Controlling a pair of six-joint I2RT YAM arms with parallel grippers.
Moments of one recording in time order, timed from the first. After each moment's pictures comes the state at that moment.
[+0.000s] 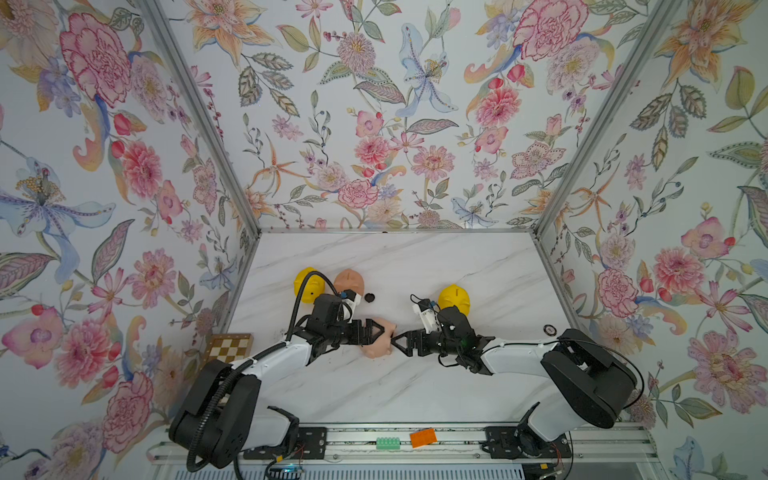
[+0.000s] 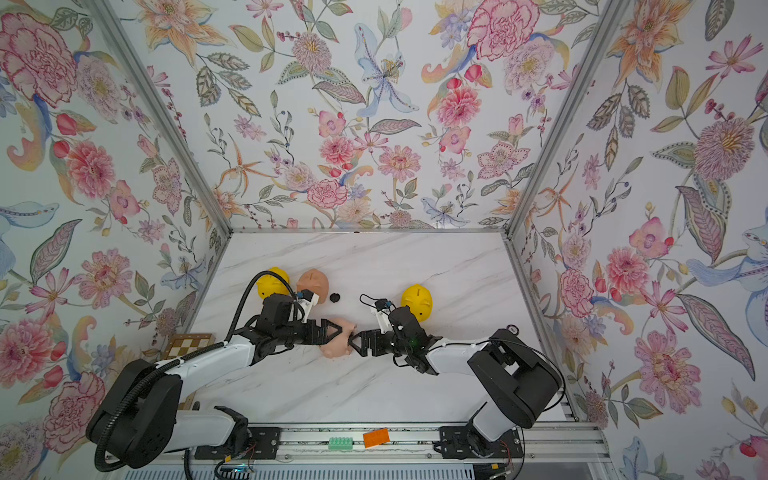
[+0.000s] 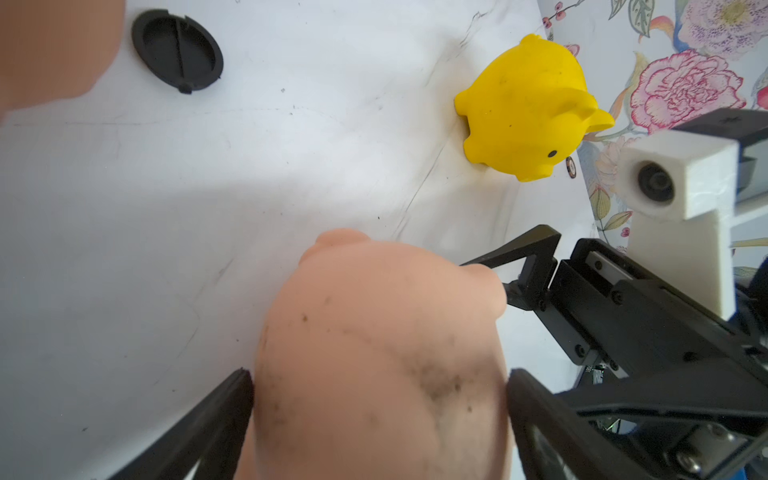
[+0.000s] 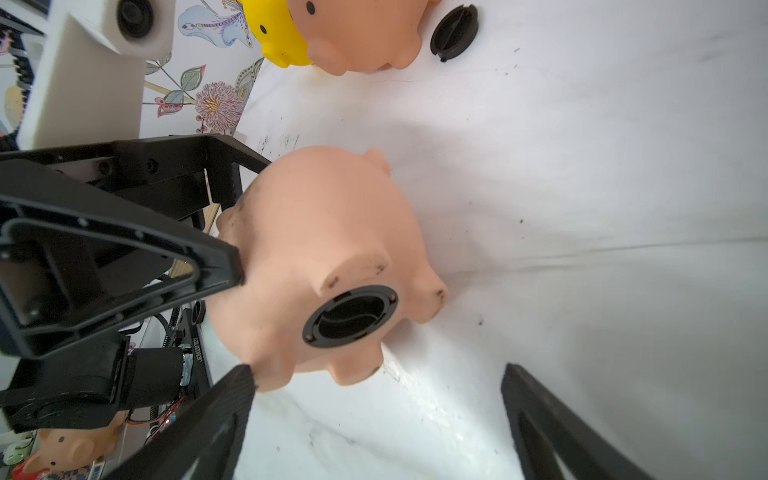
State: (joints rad) left arm -0.42 1.34 0.54 0.04 0.50 -0.45; right arm 0.76 1.57 0.54 0.45 -0.38 0.62
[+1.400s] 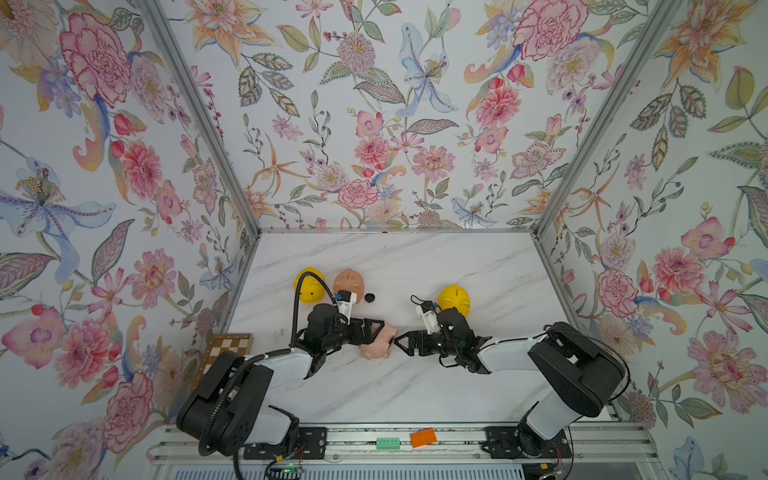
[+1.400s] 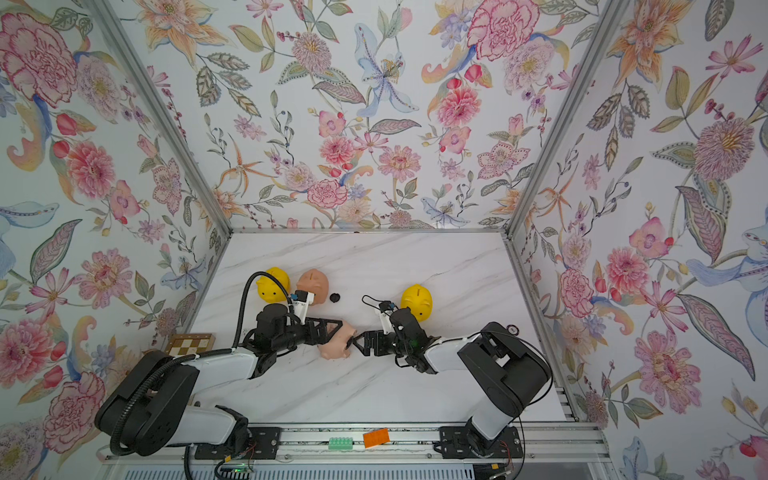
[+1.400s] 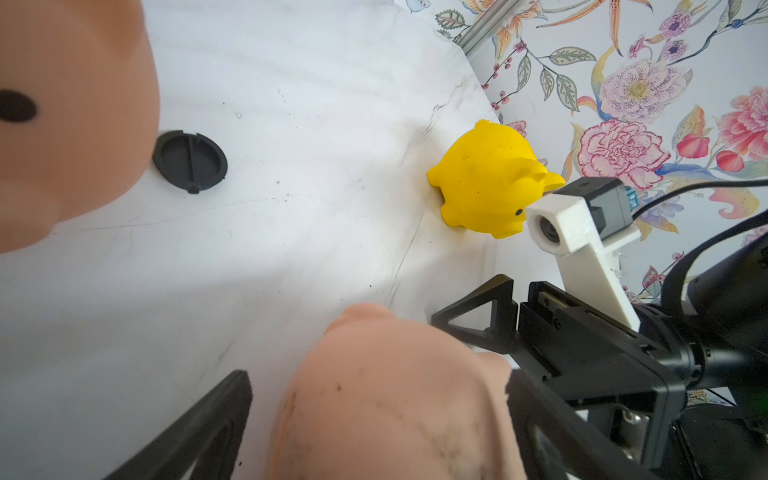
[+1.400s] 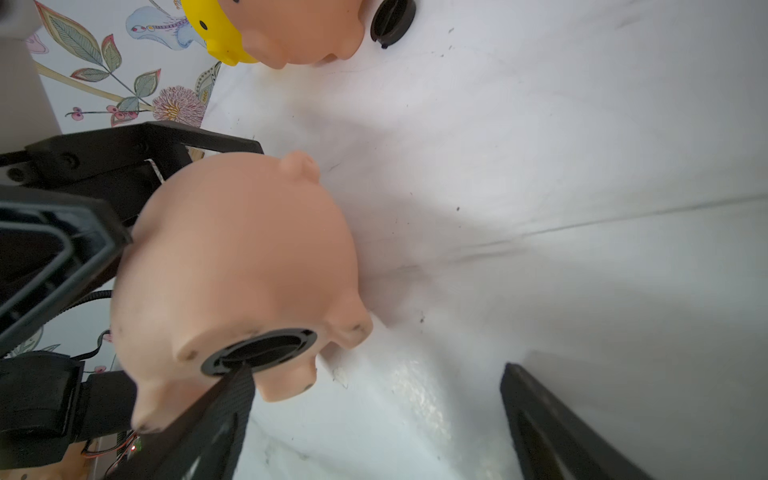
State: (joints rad) left arm -0.43 1.41 0.38 0.53 0.47 -0.51; right arm 0.74 1.64 0.54 0.49 -0.36 0.63
